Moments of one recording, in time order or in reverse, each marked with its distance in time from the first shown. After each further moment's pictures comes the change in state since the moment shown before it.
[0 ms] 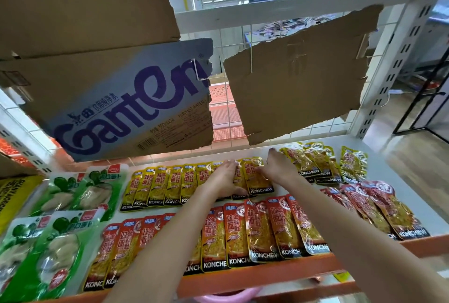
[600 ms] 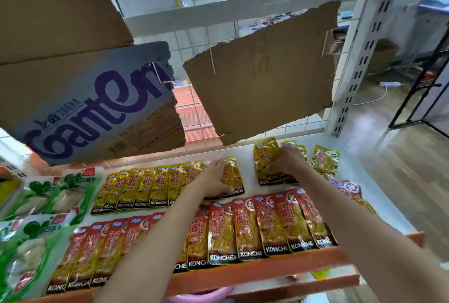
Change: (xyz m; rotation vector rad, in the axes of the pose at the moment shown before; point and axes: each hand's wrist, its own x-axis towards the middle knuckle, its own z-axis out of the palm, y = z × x) left_hand 0.012 0.050 0.008 0.033 -0.032 0.018; right_hand 0.020 0.086 -0.056 -0.110 -0.076 0.085
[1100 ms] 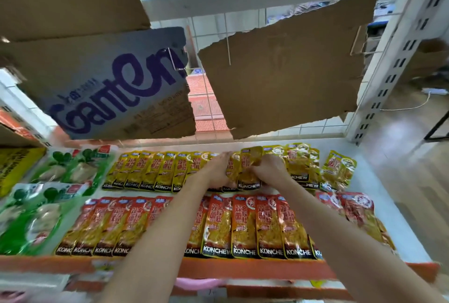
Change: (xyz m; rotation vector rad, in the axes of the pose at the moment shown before) left_hand 0.002 0.007 0.002 -0.076 0.020 -0.143; right_hand -0.017 -0.041 0.030 0.162 -0.071 -0.225
